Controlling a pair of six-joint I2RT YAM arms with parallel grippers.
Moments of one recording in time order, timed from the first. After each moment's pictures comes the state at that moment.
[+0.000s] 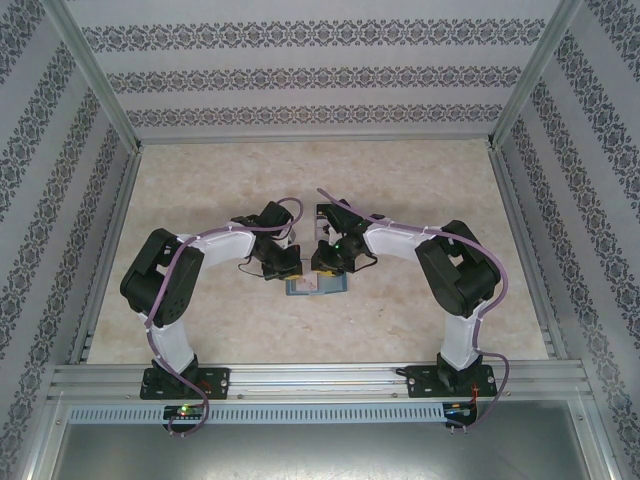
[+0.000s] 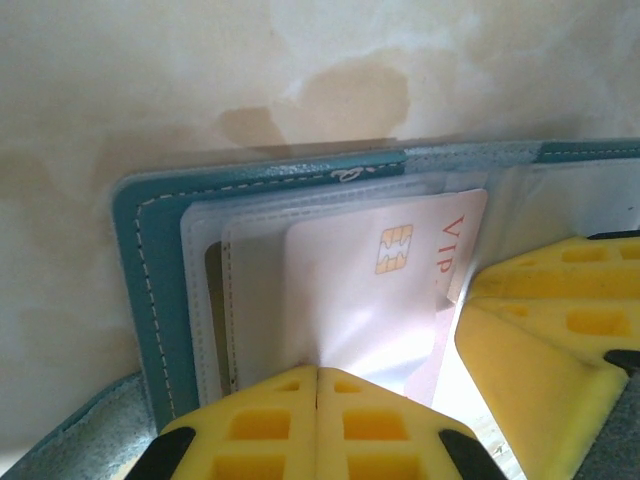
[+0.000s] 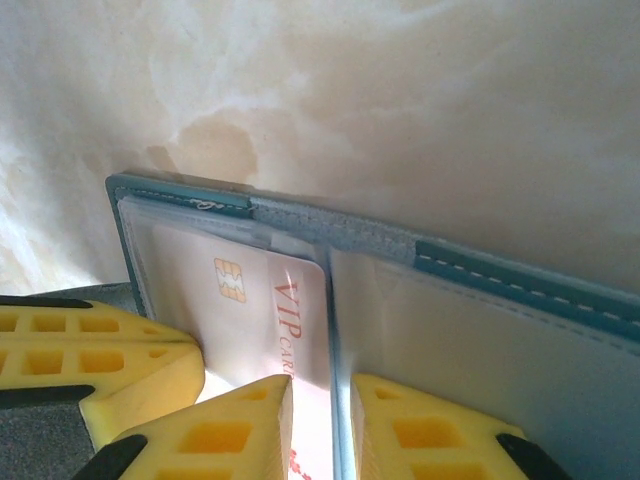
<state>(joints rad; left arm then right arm) -0.50 1.81 1.06 -0.53 0.44 -0.68 0.62 1.90 1.14 -0.44 -0.47 0.75</state>
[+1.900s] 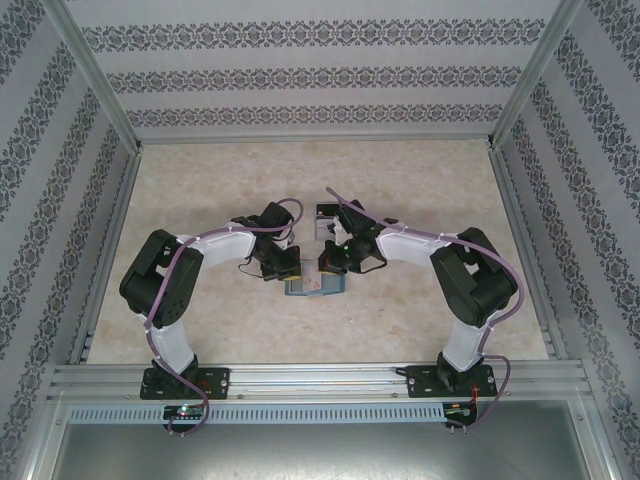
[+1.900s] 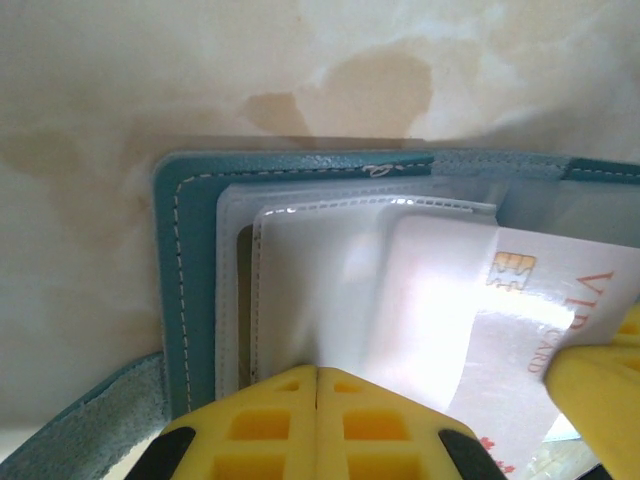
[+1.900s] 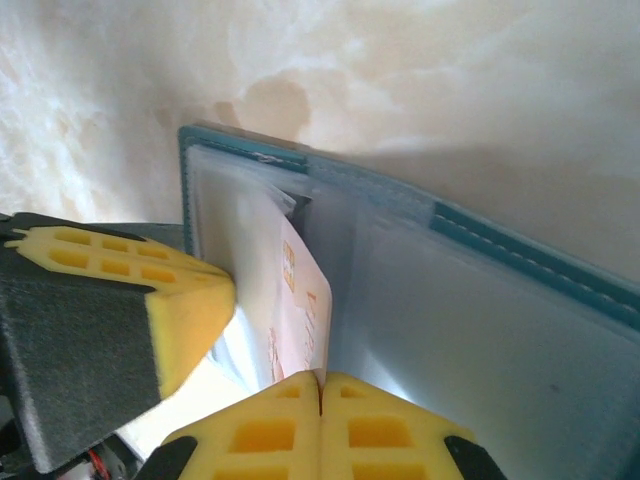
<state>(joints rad) -0.51 1.81 1.06 -0.55 0.42 -0.69 0.59 1.79 1.05 -0.40 -0.52 0.69</state>
